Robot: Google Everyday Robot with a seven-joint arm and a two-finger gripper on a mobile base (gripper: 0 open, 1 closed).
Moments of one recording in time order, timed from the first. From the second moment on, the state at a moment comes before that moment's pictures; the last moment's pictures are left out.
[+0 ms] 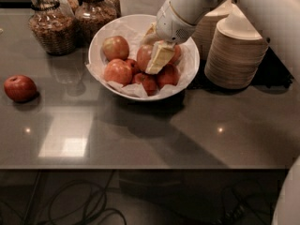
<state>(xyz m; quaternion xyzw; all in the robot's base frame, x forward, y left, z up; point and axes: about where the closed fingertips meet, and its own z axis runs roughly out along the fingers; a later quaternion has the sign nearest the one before) 0.620 -0.009 0.921 -0.76 0.58 0.10 0.27</state>
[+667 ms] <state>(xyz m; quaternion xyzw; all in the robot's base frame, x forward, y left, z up) 0.608 -0.002 0.981 -0.76 0.53 0.11 0.36</state>
